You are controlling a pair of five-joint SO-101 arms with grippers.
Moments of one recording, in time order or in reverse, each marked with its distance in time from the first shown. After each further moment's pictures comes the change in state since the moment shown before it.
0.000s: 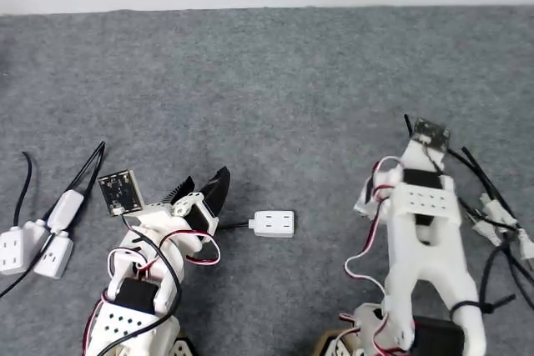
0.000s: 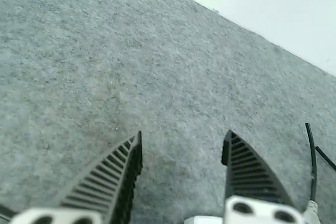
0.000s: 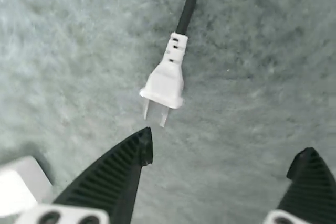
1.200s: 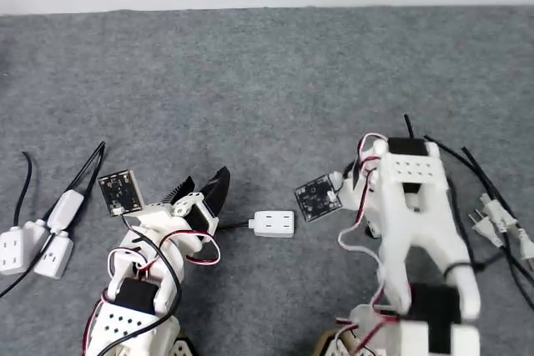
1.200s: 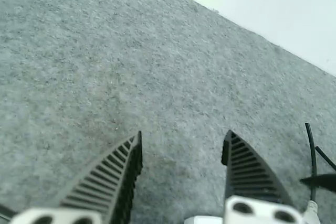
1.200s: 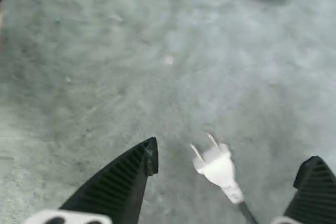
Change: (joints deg) left arm 0.0 0.0 0.0 0.0 0.0; right arm -5.5 14.3 -13.5 13.4 127.3
